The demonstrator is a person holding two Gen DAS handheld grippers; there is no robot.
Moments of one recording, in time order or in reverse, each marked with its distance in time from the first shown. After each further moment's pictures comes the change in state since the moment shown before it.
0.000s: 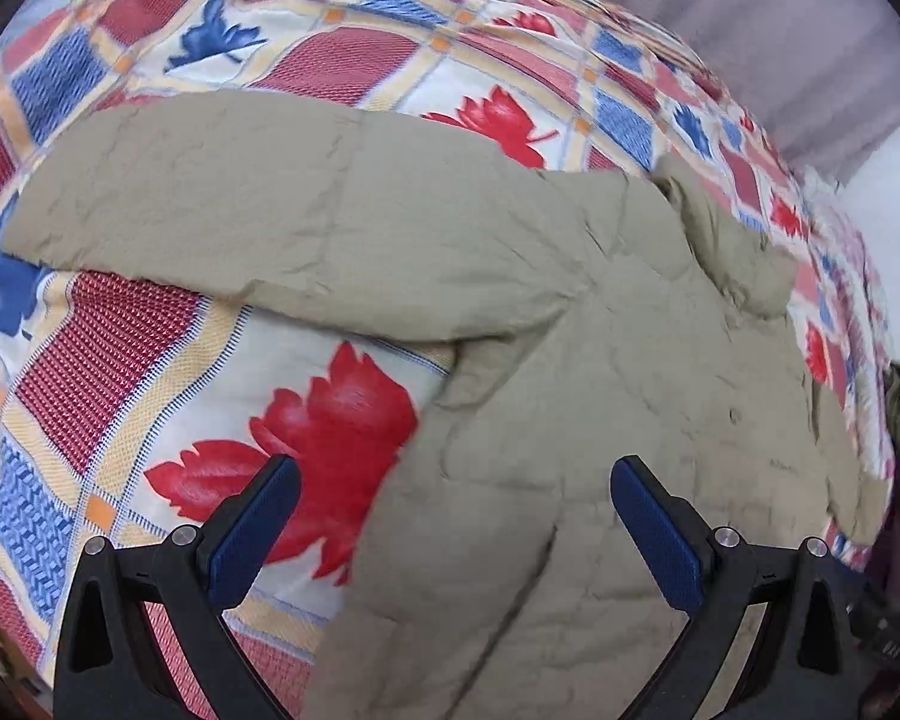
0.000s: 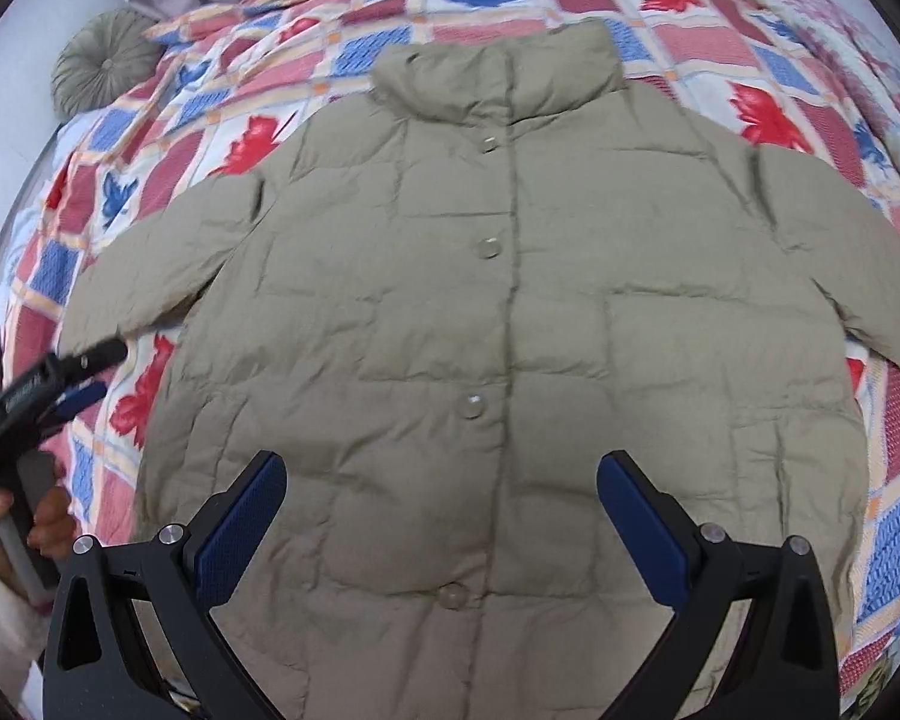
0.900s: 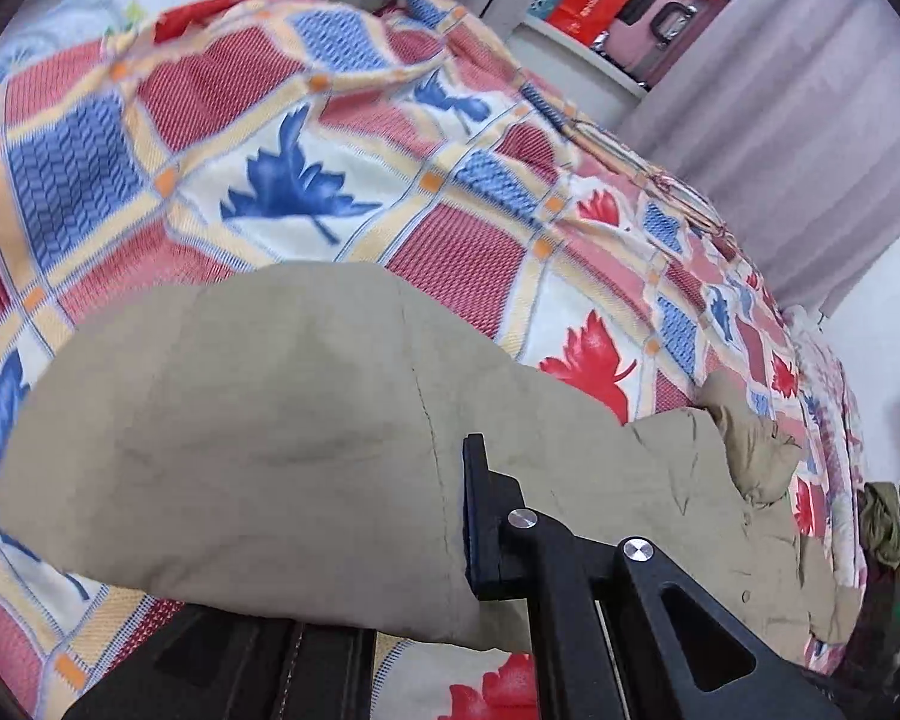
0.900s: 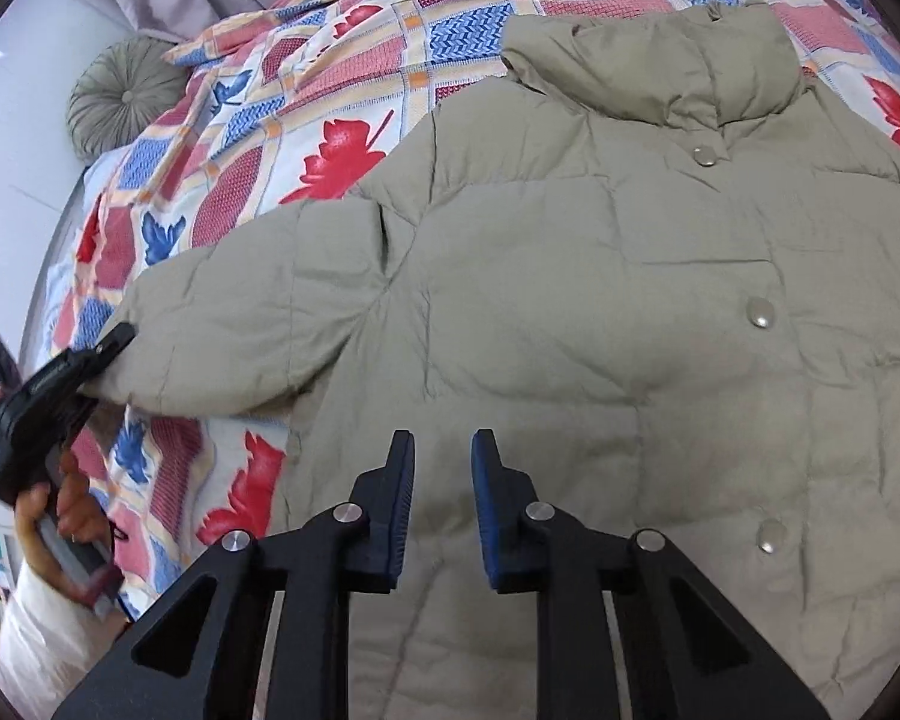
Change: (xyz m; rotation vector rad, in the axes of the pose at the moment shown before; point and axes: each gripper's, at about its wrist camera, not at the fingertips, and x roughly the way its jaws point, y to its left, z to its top) left arm -0.014 0.091 0.127 0.001 -0.281 -0.085; right arm 0.082 0.089 0.066 0.143 -0.033 0.207
